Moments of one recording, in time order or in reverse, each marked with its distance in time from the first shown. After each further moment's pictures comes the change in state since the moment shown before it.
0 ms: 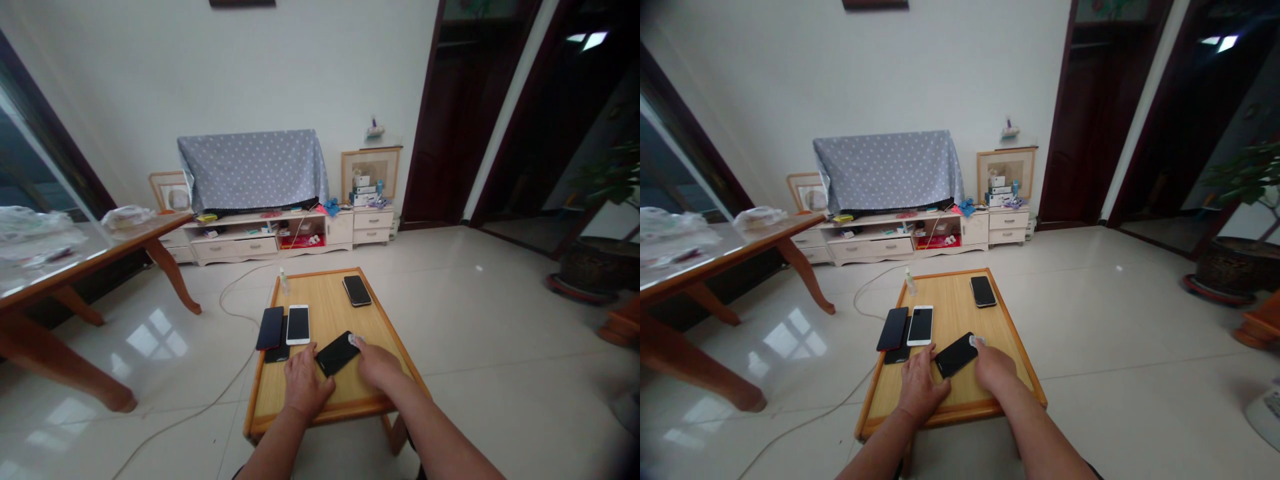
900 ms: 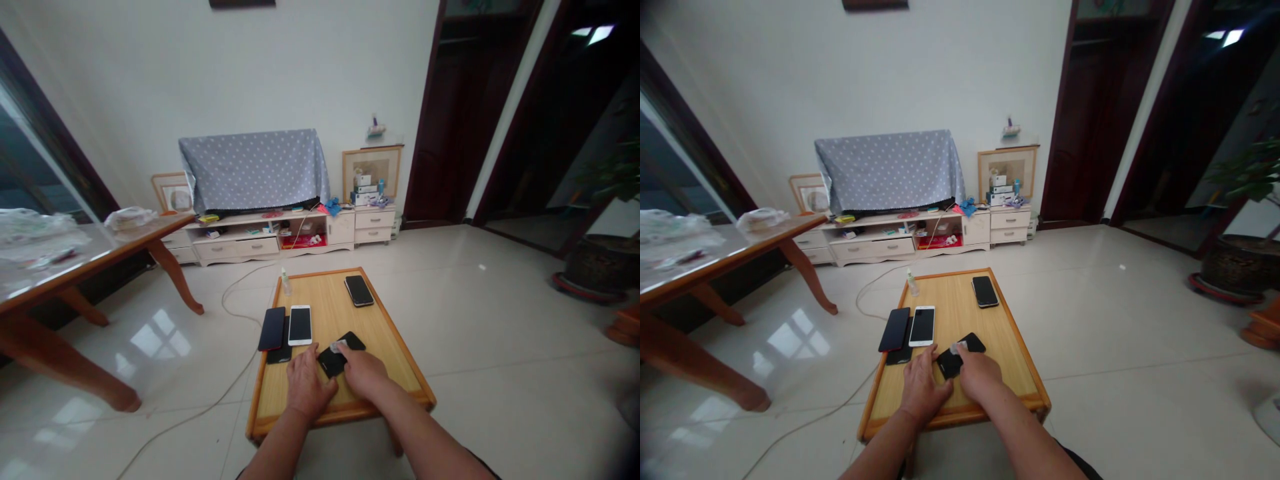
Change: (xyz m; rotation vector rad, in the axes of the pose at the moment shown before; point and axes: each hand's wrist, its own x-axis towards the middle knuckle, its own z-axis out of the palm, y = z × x) left_hand 0.000 -0.005 0.006 -0.011 0.010 0.015; right_hand 0.005 -0.026 0.013 0.051 0.021 -0.097
